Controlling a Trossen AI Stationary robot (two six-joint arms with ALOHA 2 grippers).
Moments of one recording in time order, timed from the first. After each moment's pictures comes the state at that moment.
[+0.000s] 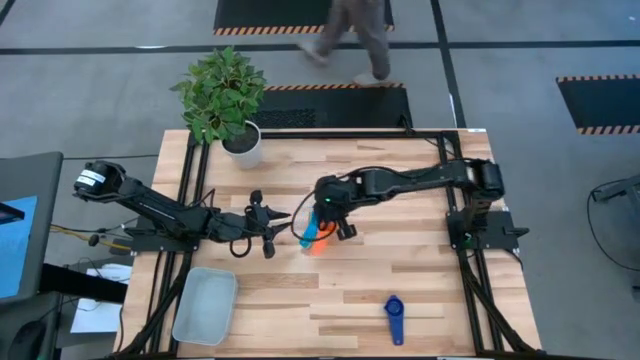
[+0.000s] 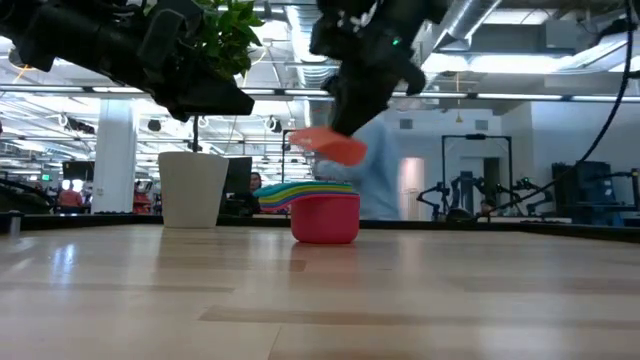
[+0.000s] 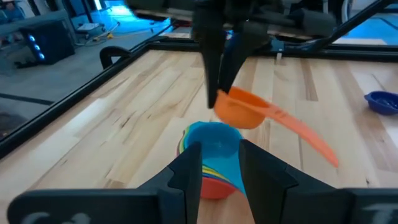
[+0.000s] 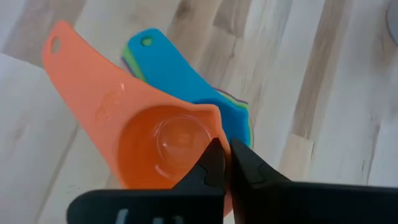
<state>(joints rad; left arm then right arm) -0.26 1.23 0.39 0.52 -0.54 -0.14 -0.03 1.84 1.46 -0.63 0.02 -0.43</state>
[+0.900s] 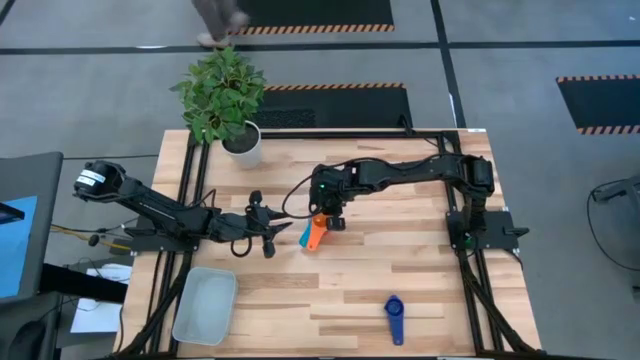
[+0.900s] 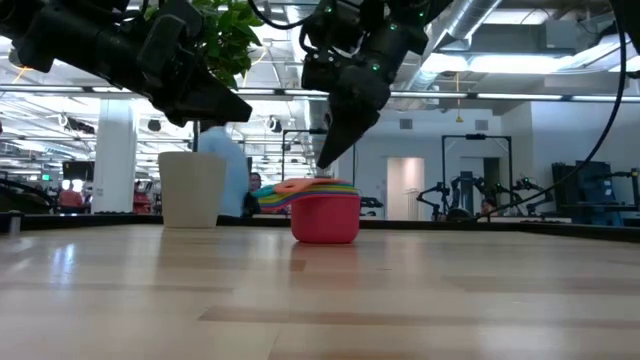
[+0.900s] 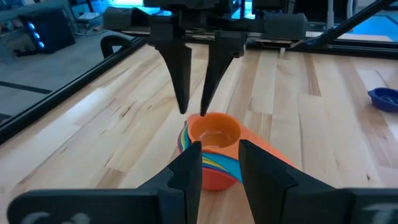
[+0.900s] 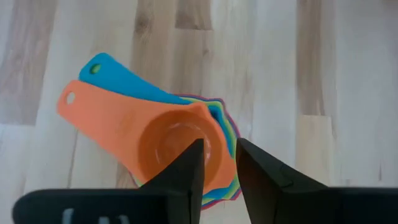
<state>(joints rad) -0.26 1.23 0.40 0.48 -0.54 -0.18 -0.13 1.91 1.47 -0.58 -0.09 -0.18</state>
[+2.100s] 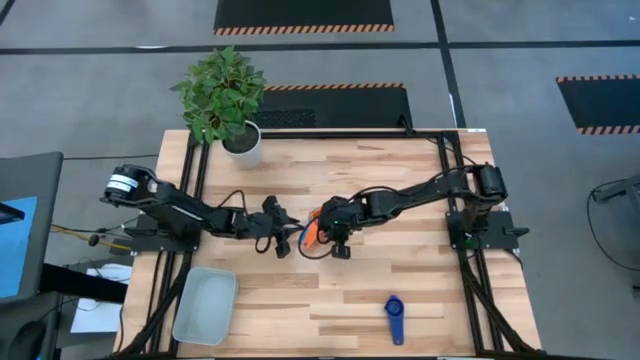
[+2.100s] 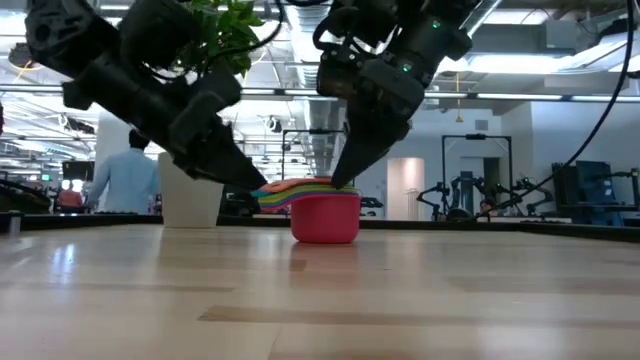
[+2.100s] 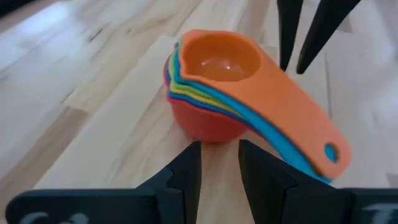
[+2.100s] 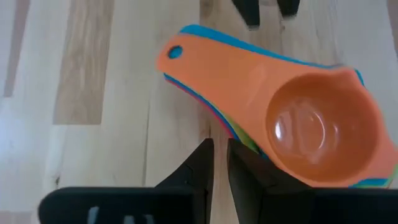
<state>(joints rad) -0.14 1.53 0.47 0.49 -0.35 -0.30 0.06 1.84 1.21 -0.32 -0.03 0.08</state>
